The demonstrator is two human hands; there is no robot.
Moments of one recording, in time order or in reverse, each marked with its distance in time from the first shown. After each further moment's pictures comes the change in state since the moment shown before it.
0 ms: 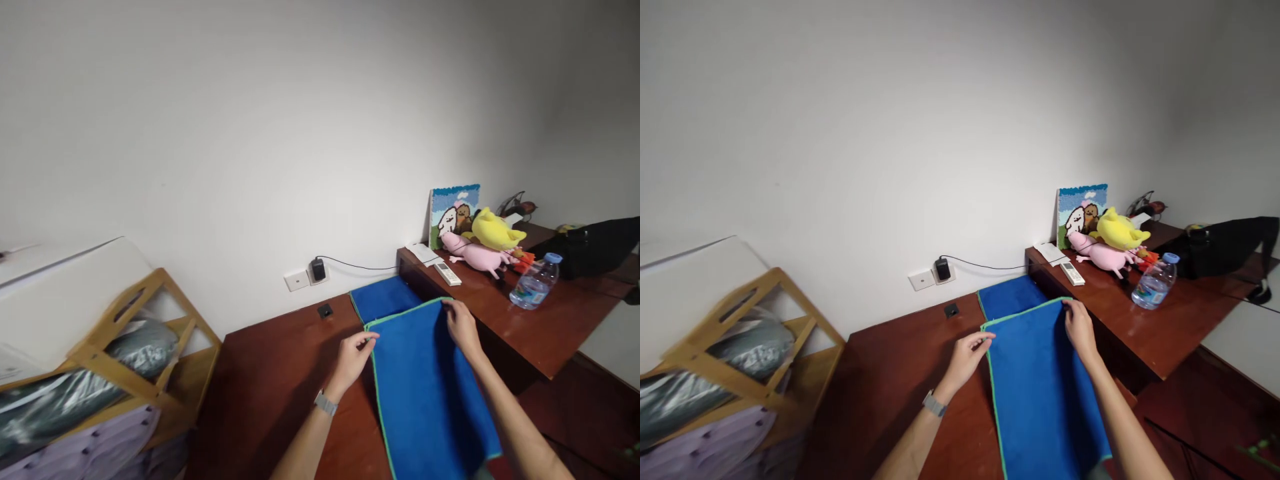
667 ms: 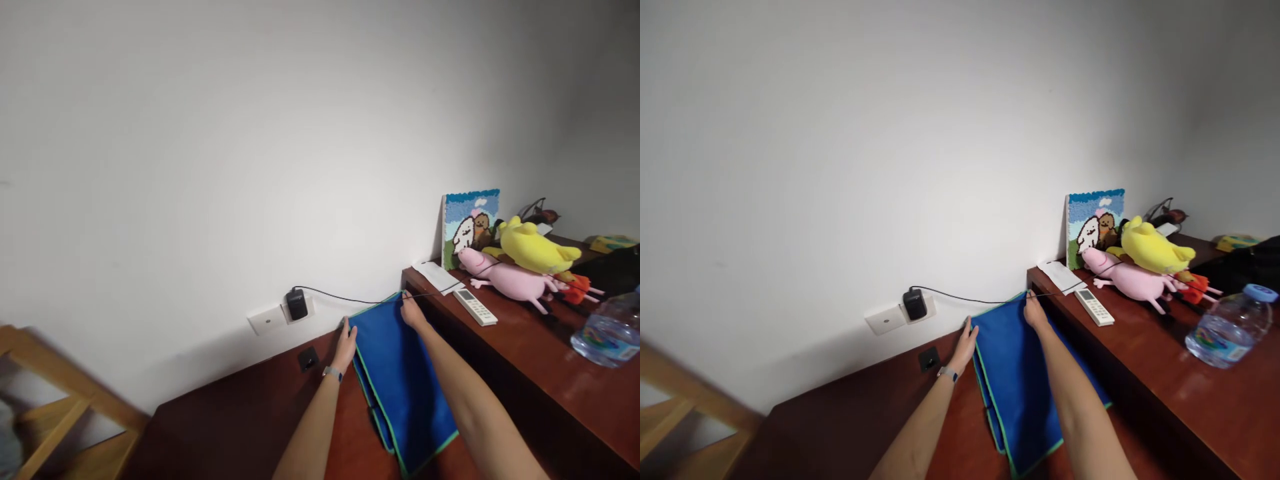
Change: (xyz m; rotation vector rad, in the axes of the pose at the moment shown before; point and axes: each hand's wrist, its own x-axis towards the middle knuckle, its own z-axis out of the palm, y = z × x) left_hand 0.232 -0.182 -0.002 0.181 0.120 -0.257; right_hand 0.159 0.044 0.259 -0.038 -0.507 0.208
